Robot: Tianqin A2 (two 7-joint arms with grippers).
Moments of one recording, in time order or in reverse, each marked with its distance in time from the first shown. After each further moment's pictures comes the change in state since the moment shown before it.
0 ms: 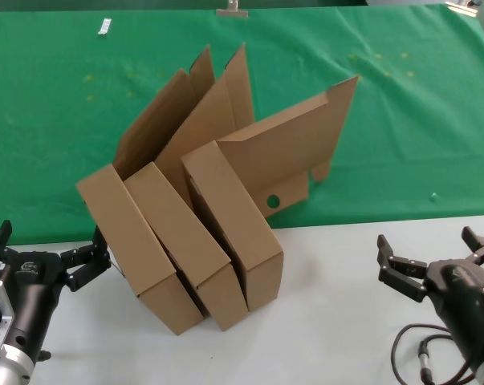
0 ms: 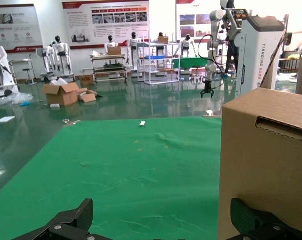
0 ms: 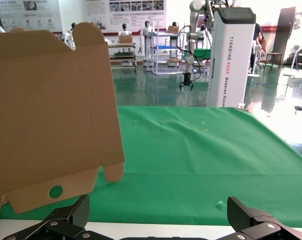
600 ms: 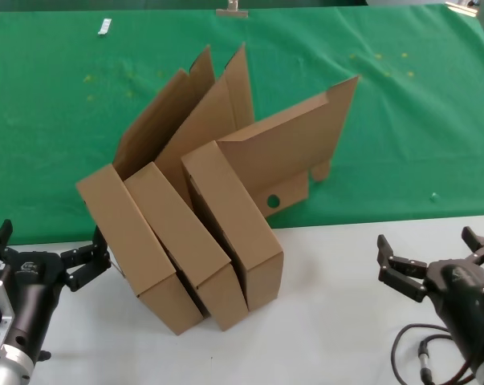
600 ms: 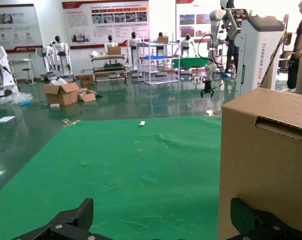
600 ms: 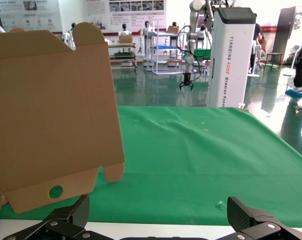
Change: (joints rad) left arm 0.000 0.000 0.000 0.000 0.000 0.000 0.000; right arm 0.000 0.000 0.000 0.000 0.000 0.000 0.000
